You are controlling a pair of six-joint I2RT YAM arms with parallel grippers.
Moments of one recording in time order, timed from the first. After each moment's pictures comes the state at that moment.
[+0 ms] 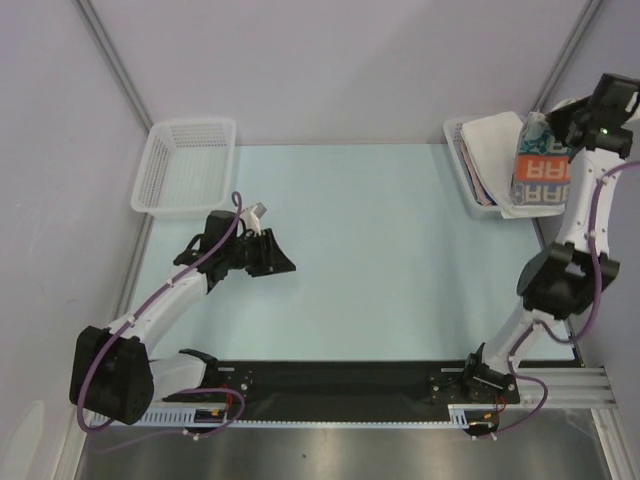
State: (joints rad) left arm -0.30 1.18 0.72 -0.31 0.56 -0.50; right arm -0.40 1.76 2.03 -0.65 -0.07 0.85
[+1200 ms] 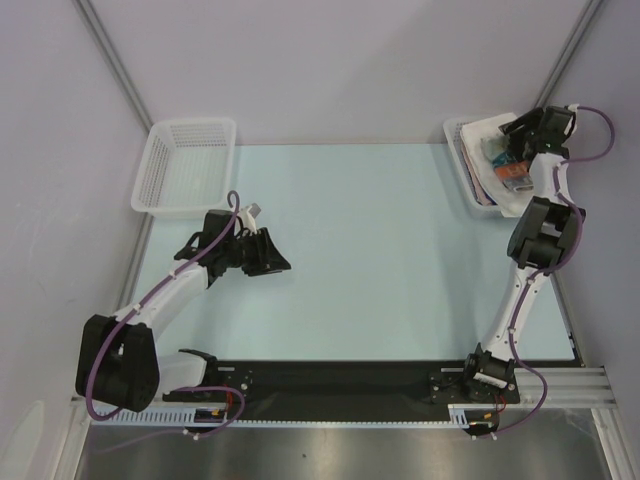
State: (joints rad) left arm -0.24 1.24 0.72 -0.31 0.54 -0.49; right arm -0.35 2.40 2.19 -0.25 -0.20 0.80
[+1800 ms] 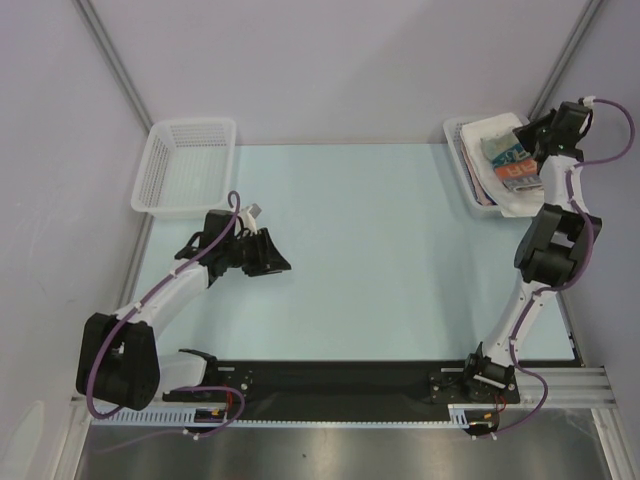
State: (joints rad) left arm -0.24 1.24 0.72 -0.31 0.54 -0.50; right arm -0.36 2.15 1.95 -0.17 -0.22 0.74
